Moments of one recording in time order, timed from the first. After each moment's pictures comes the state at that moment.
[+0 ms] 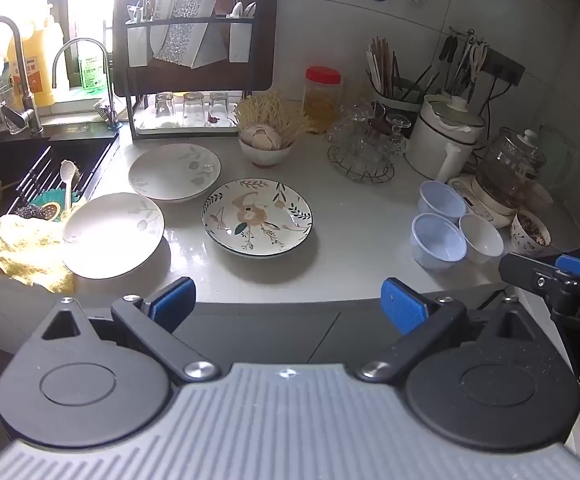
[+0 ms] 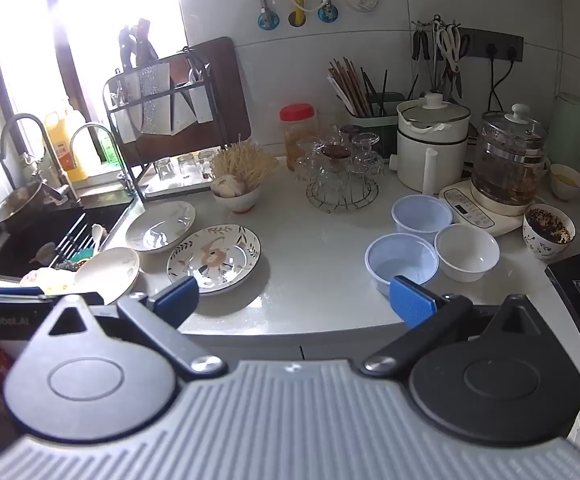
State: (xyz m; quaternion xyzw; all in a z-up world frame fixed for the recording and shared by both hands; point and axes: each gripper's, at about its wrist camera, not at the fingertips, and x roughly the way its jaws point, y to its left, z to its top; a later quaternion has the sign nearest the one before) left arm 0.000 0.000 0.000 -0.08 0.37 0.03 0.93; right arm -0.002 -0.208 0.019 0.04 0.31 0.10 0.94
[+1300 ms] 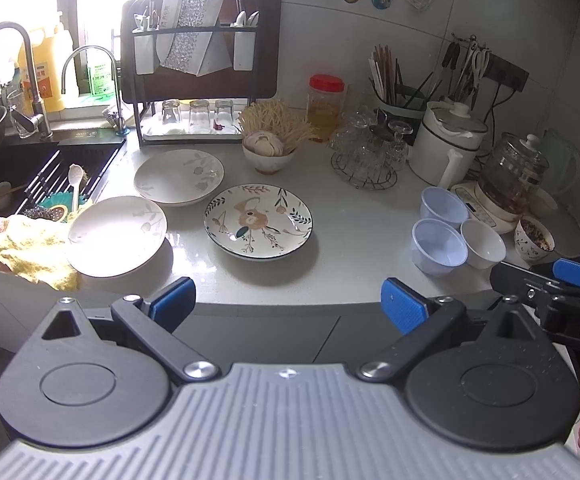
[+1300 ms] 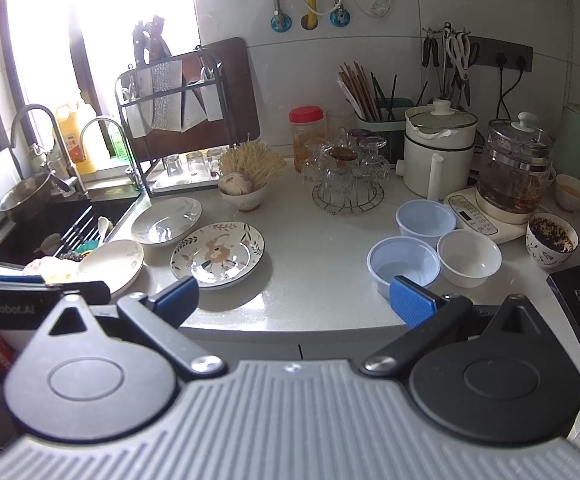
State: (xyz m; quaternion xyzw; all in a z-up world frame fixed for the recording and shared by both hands) left arm -0.010 -0.012 0.004 -0.08 0.35 0.04 0.93; right arm -0.006 -0.211 0.018 0.03 0.31 0.12 0.94
